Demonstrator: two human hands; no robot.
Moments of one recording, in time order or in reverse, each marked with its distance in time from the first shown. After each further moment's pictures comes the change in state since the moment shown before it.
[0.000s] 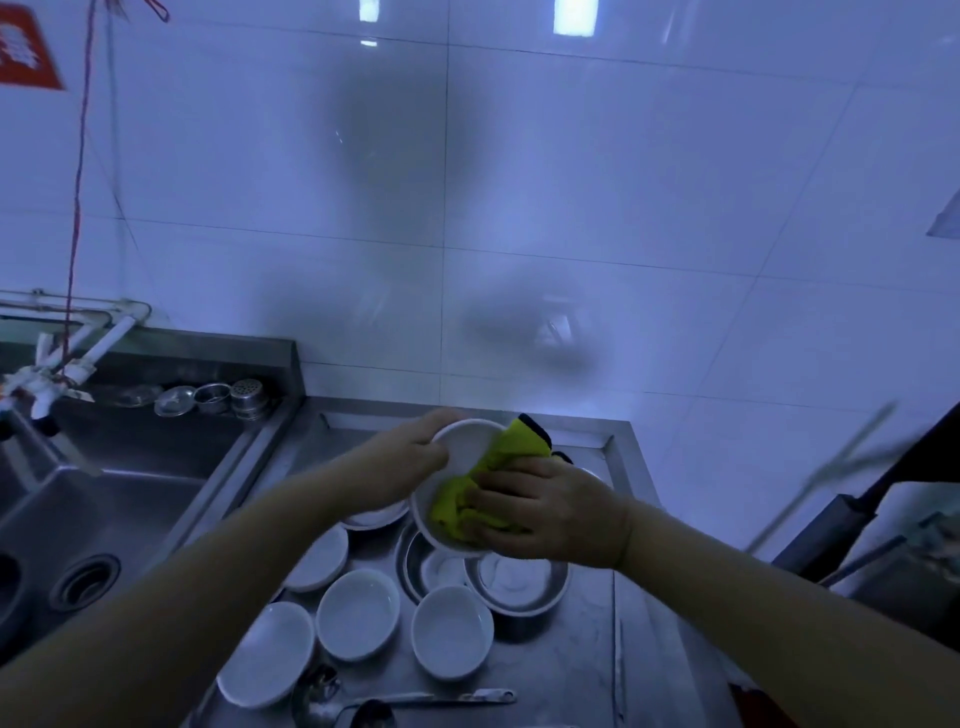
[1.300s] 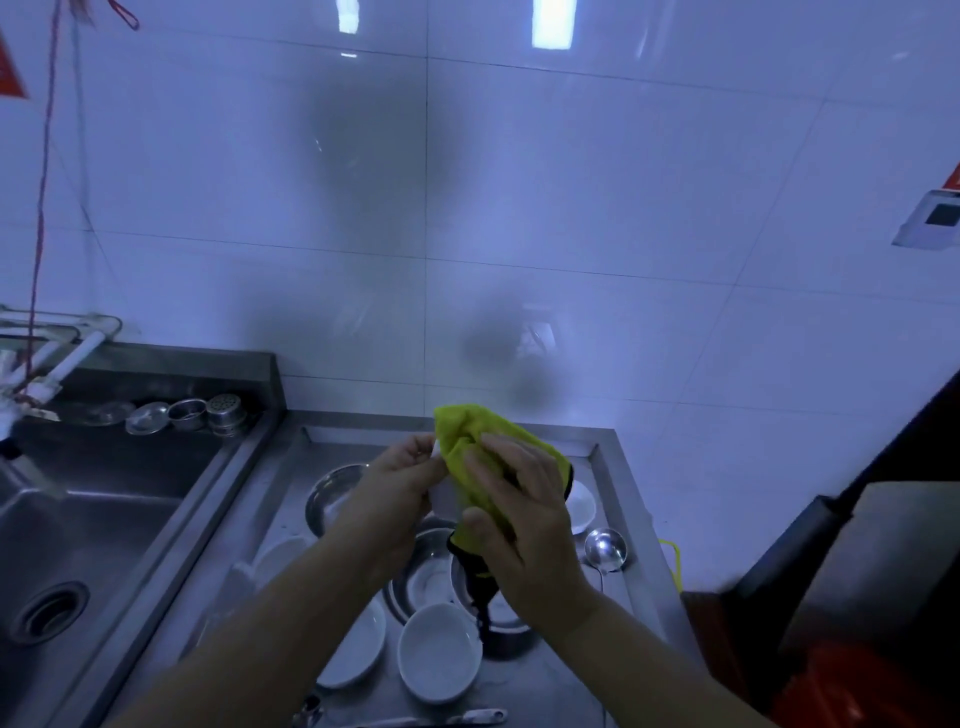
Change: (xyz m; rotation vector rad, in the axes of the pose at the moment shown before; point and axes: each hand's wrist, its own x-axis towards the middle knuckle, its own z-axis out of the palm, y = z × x) left_hand 0.000 0.003 0.043 -1.028 0.295 -0.096; right_hand 0.030 -0.048 0.007 0.341 0.371 0.987
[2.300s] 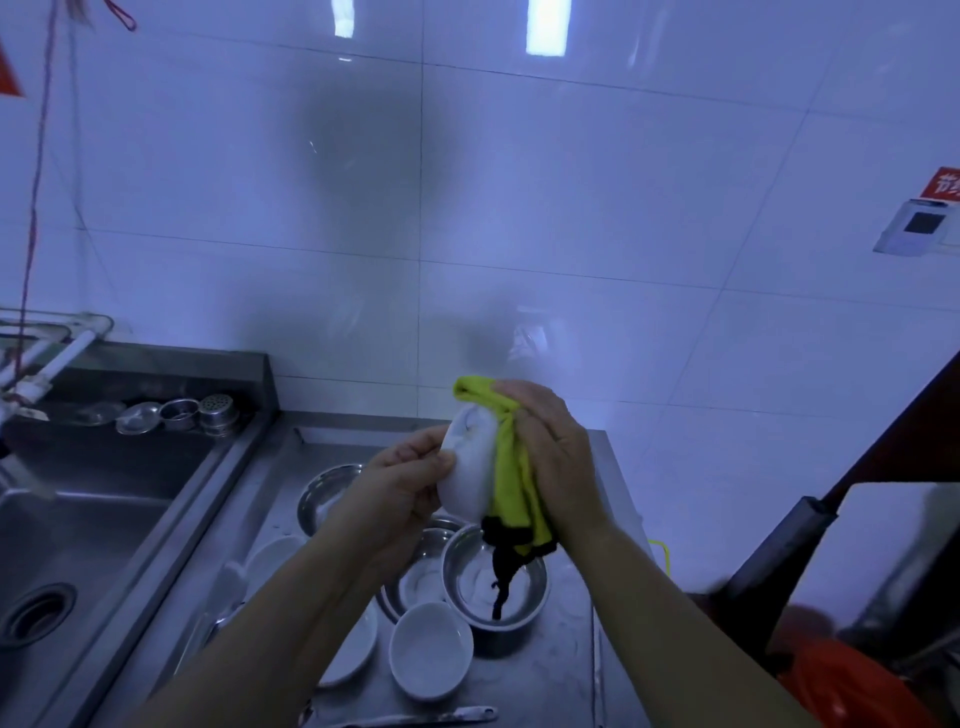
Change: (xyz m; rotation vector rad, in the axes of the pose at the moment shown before) left_hand -0.005 -0.002 0.002 -0.108 -0.209 0.056; right_hand 0.055 0.003 -0.028 0.420 0.031 0.452
